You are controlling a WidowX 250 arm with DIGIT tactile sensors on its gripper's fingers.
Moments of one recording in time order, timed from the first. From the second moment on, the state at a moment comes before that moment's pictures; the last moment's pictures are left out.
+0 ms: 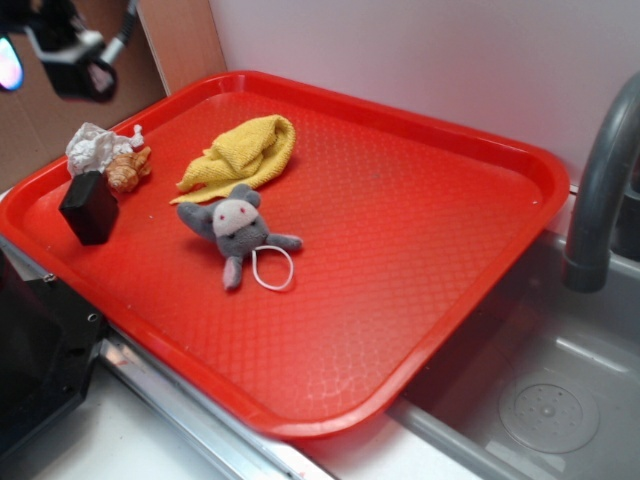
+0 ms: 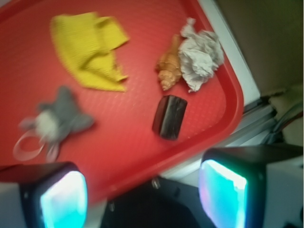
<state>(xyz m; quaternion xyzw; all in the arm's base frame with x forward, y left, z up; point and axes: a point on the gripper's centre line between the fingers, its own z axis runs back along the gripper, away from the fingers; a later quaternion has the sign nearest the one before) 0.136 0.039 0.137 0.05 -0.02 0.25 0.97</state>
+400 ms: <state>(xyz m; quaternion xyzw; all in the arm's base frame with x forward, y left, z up) 0.148 0.063 0.061 0.11 0.01 0.27 0.96</state>
